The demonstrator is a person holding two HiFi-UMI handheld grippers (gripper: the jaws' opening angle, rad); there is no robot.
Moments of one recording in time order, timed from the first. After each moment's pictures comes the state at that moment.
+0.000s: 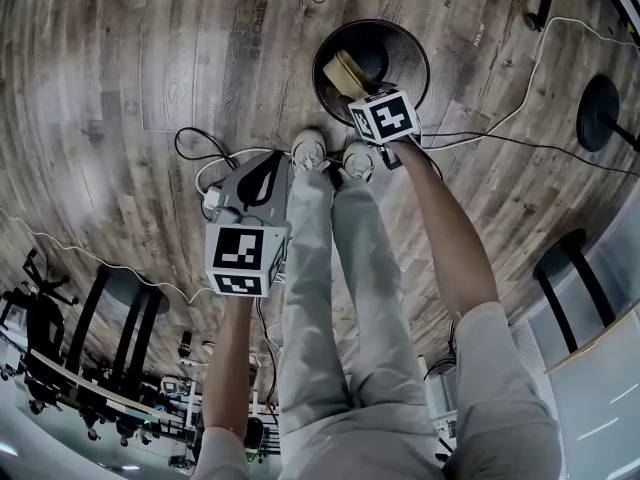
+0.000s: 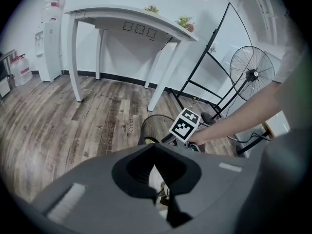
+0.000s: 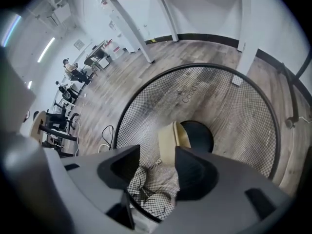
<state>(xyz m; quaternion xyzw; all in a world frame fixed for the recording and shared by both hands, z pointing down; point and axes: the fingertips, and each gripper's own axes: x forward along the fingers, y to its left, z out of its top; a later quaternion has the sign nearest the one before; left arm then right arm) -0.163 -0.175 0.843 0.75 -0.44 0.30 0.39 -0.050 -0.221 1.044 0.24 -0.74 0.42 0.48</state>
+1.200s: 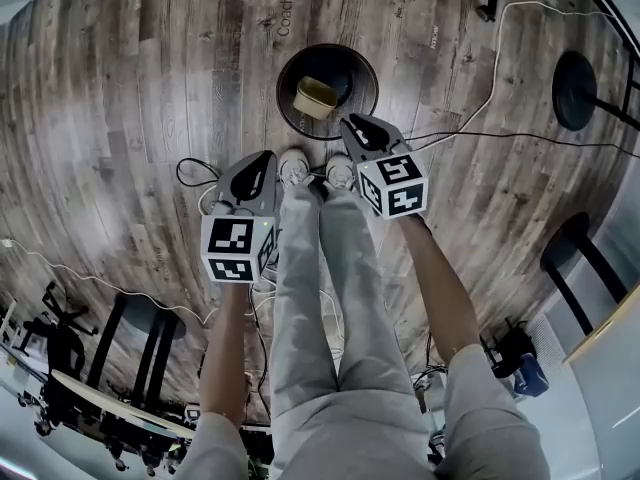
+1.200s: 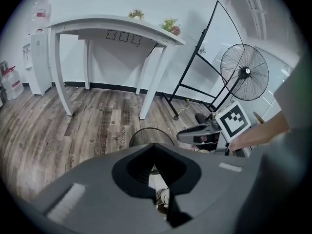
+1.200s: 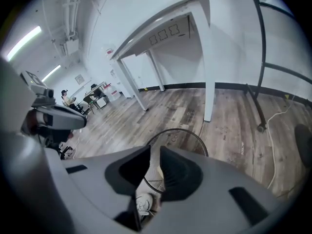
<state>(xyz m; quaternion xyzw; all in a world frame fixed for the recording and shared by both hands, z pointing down) -0.117 -0.212 0.796 0.78 -0.42 0.30 0.36 0.008 -0.241 0.864 0.39 -0.79 0.36 0.29</state>
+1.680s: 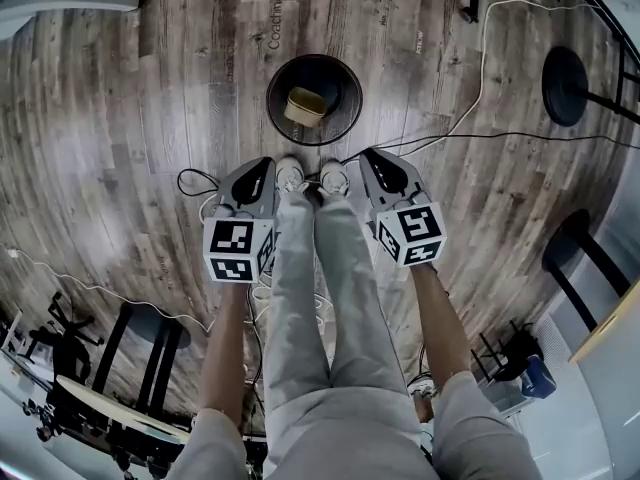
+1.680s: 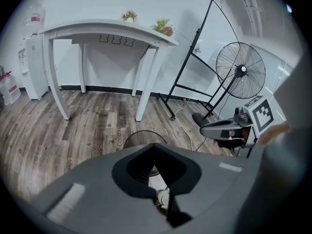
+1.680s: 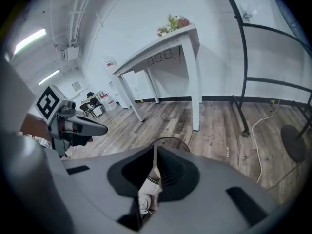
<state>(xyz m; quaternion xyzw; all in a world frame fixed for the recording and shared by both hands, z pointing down) -0.093 -0.210 0.778 0.79 -0.41 0.30 0.35 0.062 -0.204 0.781 0.45 -0.79 0.33 0.25</state>
